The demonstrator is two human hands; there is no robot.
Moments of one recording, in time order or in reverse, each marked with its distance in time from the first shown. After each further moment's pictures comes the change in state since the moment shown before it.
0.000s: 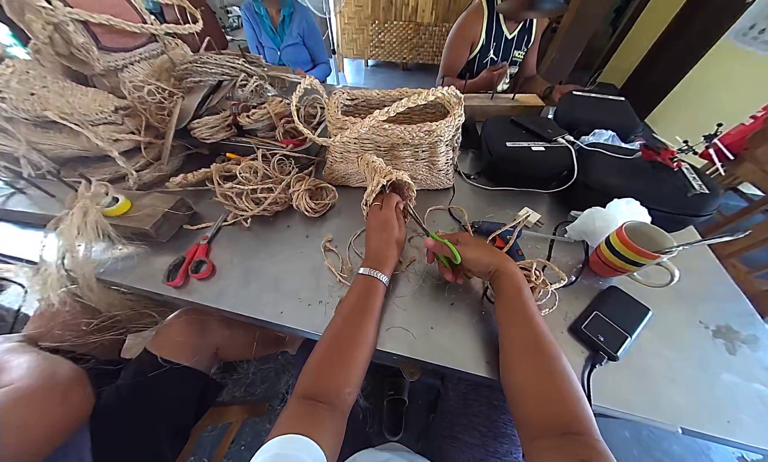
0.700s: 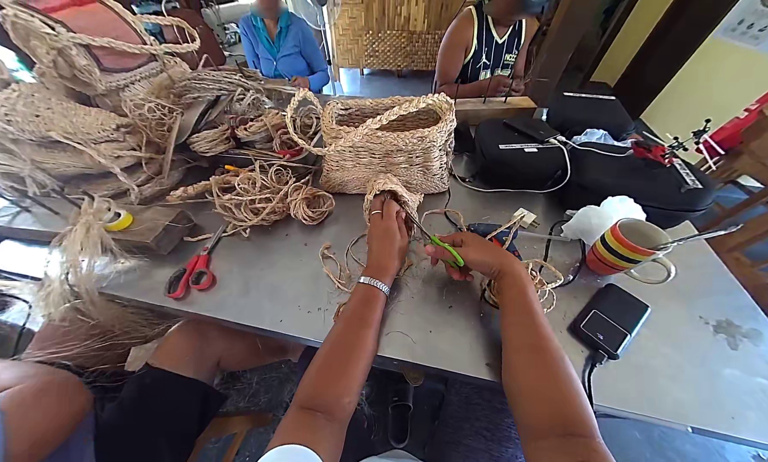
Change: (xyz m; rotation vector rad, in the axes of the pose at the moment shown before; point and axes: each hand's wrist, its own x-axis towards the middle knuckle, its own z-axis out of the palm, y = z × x) left_hand -0.018 0.017 -0.007 0.011 -0.012 0.043; right_hand -0.010 -0.009 -0.009 -0.119 0.066 0.054
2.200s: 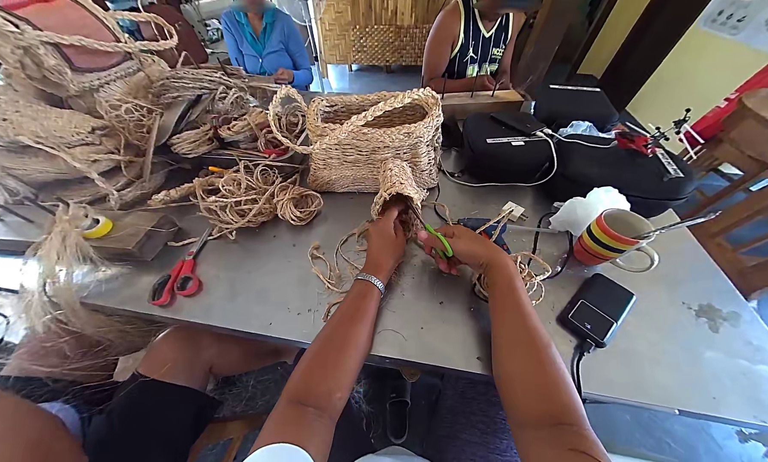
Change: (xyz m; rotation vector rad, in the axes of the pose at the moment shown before) left_hand -0.007 0.002 0.014 -0.159 -0.198 -0.134; right_hand 0.003 0.007 -0.001 0.101 0.081 0.034
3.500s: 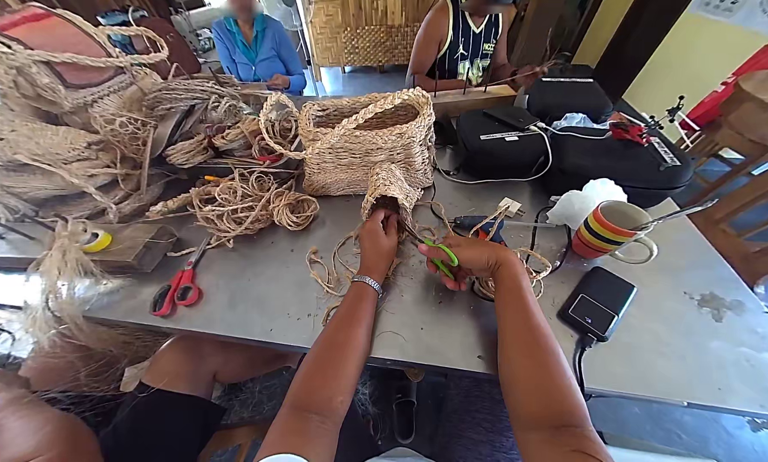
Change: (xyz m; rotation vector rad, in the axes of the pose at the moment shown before) left_hand 0.009 -0.011 0.003 -0.027 0.110 0.041; right_hand -0.015 0.001 -0.004 0.057 -0.228 0.128
